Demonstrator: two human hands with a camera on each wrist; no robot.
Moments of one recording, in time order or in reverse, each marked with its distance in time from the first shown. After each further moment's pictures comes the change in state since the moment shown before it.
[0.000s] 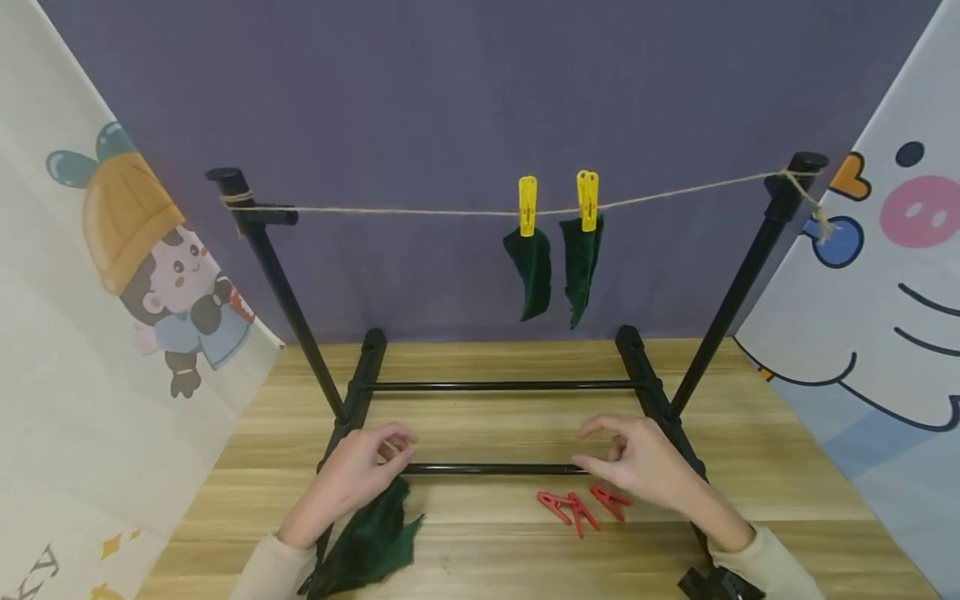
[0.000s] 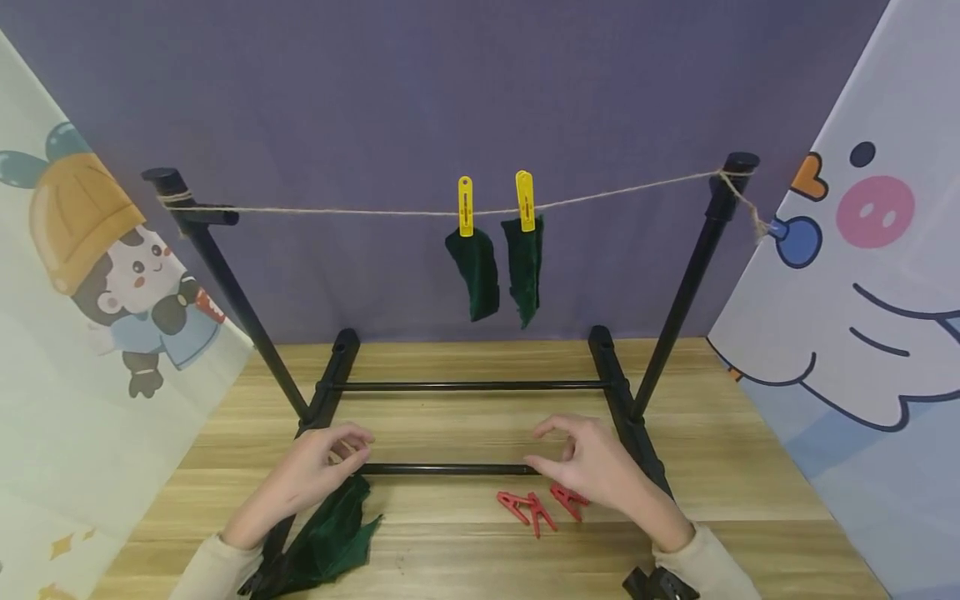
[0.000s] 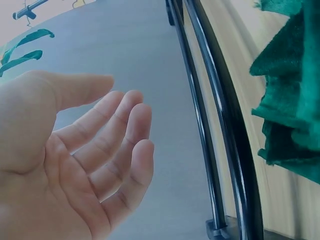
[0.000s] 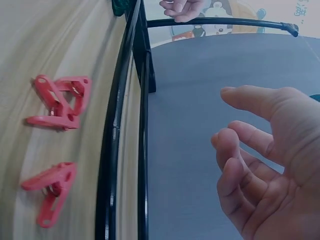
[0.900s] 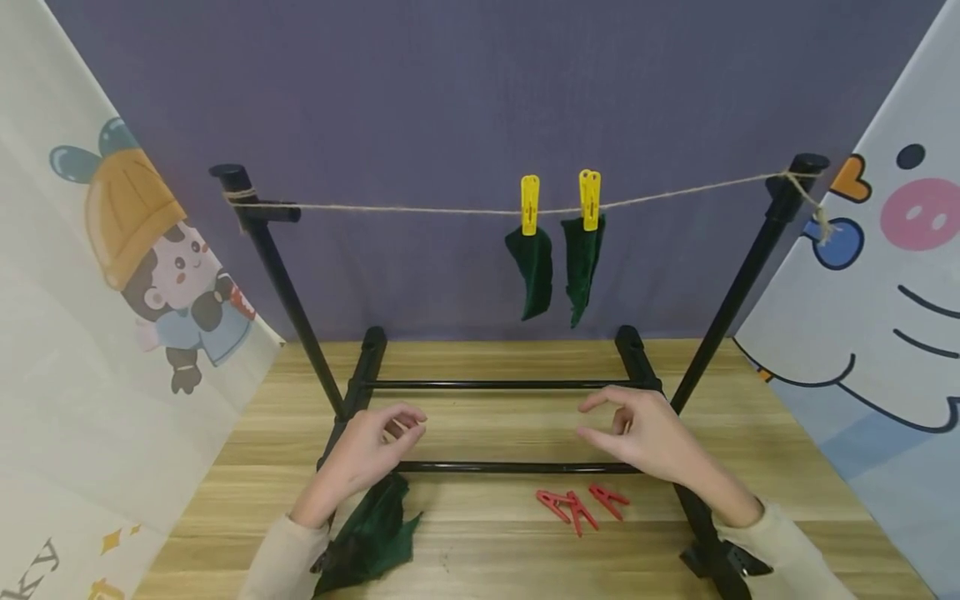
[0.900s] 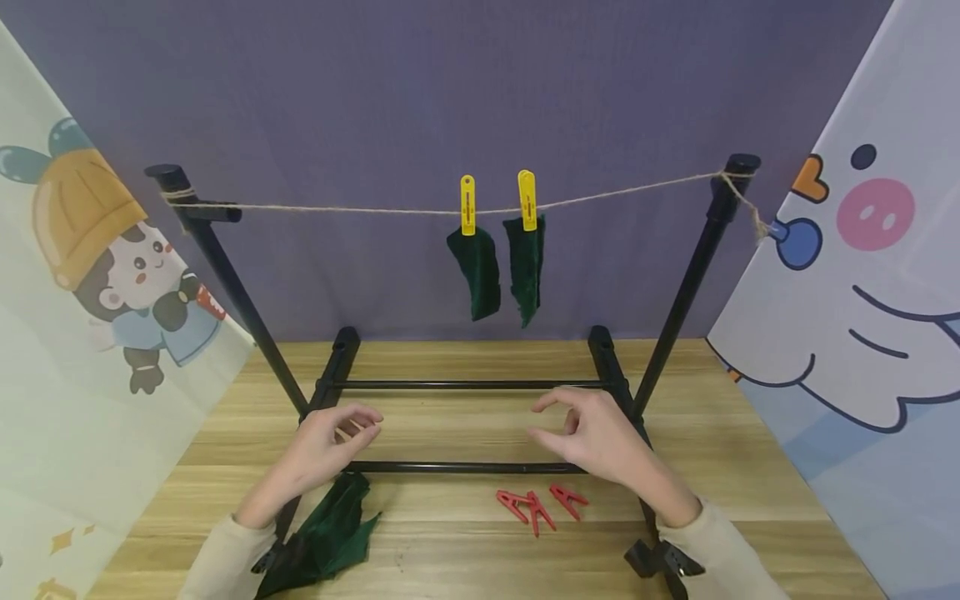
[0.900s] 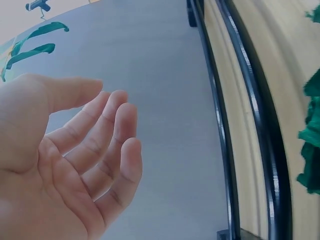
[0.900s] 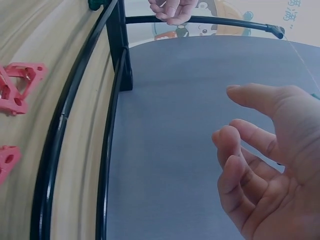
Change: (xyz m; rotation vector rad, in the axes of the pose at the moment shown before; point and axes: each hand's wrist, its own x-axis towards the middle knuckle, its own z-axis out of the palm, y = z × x) left_hand 0.016 0.014 -0.006 -0.085 0.045 0.030; right_hand 0.019 -0.016 -0.027 -0.030 0.039 -0.075
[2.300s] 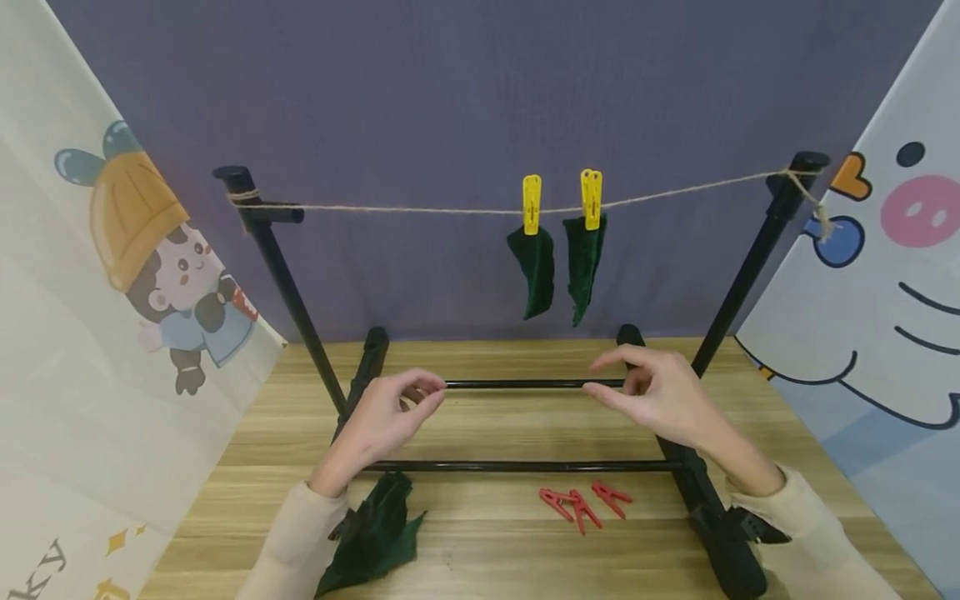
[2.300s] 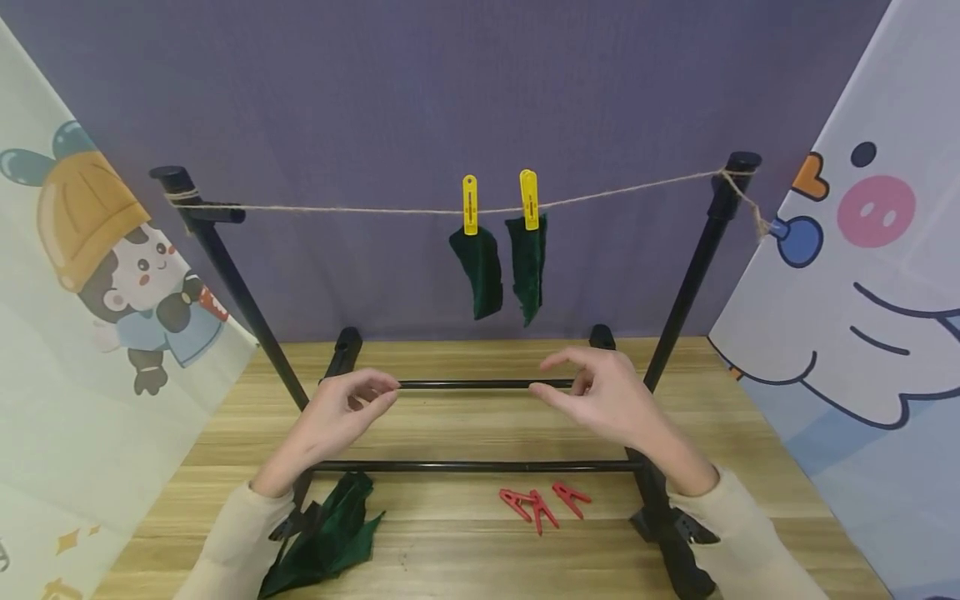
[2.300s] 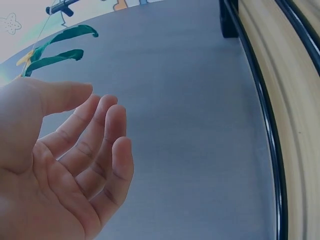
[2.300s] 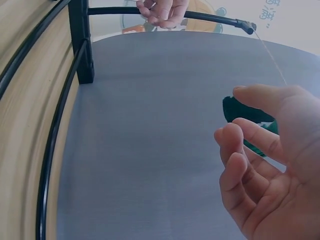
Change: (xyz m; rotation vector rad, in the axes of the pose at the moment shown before) left_hand 0.029 0.037 -0.016 -0.096 0.033 0.106; right_hand 0.023 -0.027 -0.039 -0.033 0.112 -0.032
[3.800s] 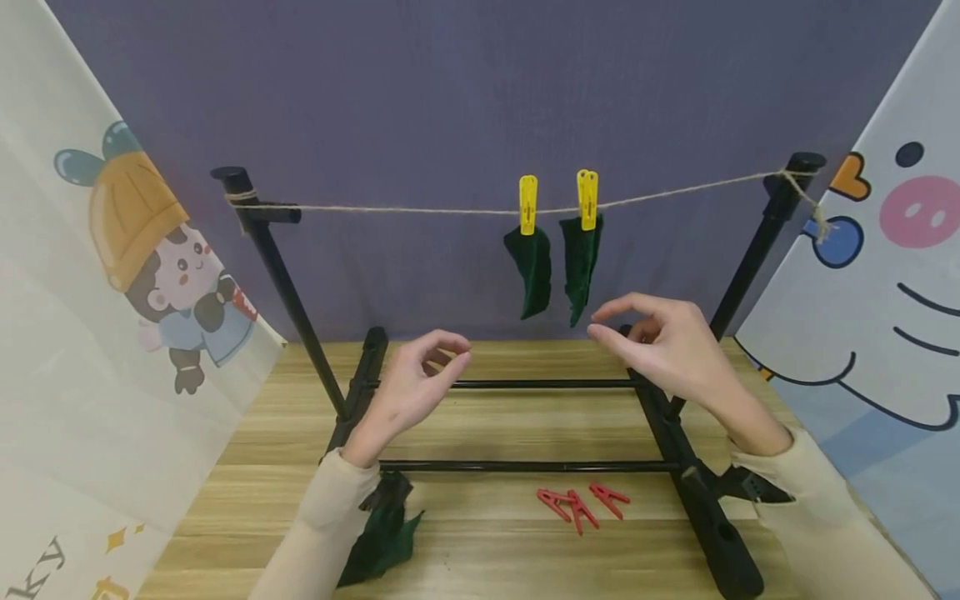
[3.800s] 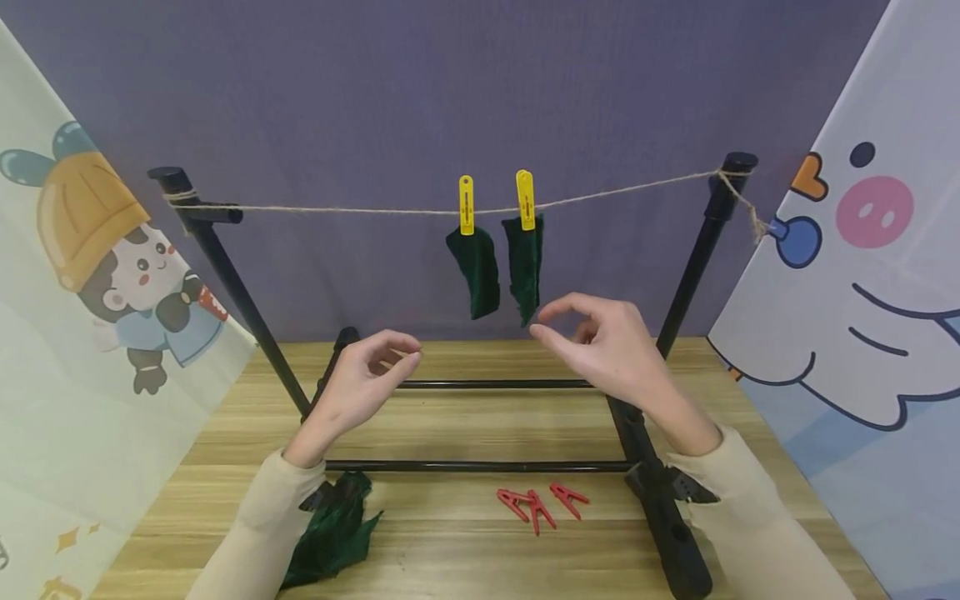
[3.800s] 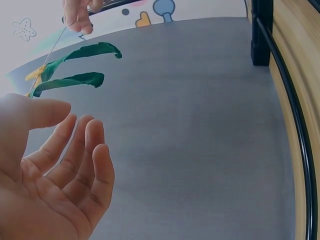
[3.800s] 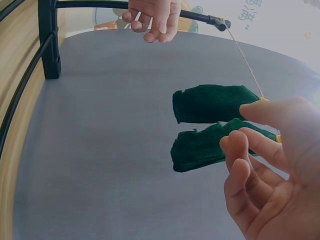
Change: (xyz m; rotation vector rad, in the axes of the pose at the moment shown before) left_hand 0.037 0.038 0.011 -0.193 0.109 0.085; right_hand 0.034 -0.028 -0.036 -0.054 0.110 -0.035
